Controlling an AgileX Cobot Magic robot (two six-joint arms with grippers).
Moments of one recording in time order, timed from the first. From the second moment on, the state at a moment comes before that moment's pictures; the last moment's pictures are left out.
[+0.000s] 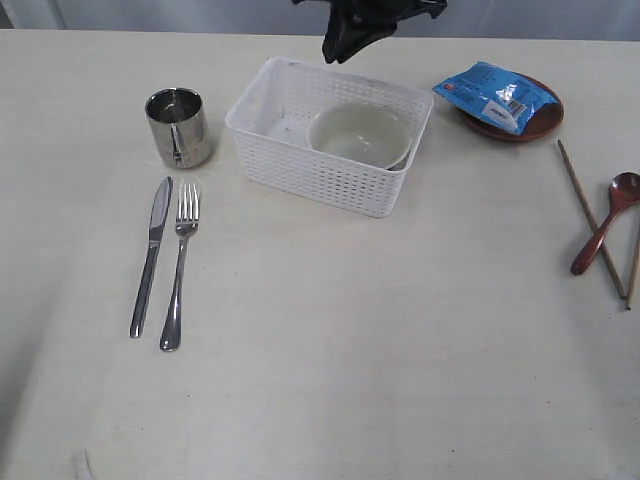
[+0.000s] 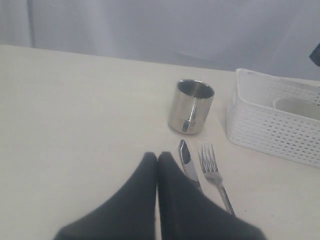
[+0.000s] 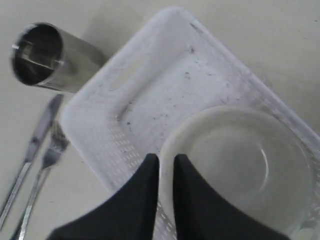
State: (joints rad) left arm -0.16 0.00 0.00 -0.03 0.33 -0.16; right arm 0.44 2.15 -1.99 0.29 1.14 -0.05
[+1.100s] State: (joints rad) left arm -0.16 0.00 0.00 -0.03 0.33 -0.16; right arm 0.67 2.35 -2.09 -0.18 1.16 0.60
